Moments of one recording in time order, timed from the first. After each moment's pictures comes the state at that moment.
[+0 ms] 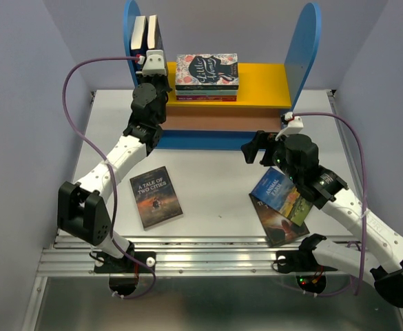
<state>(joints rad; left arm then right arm) -0.44 1.52 1.32 0.51 -0.47 0.12 0.62 0.96 0.94 -0.27 0.23 0.46</state>
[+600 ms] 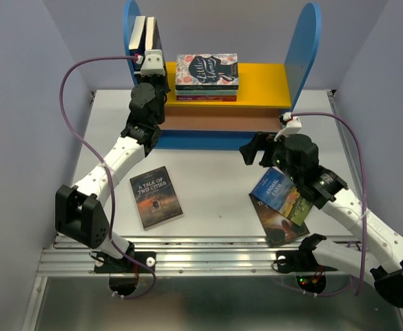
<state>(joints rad) -0.44 1.49 1.32 0.46 -0.48 0.13 0.62 0.96 0.94 -0.27 0.18 0.46</state>
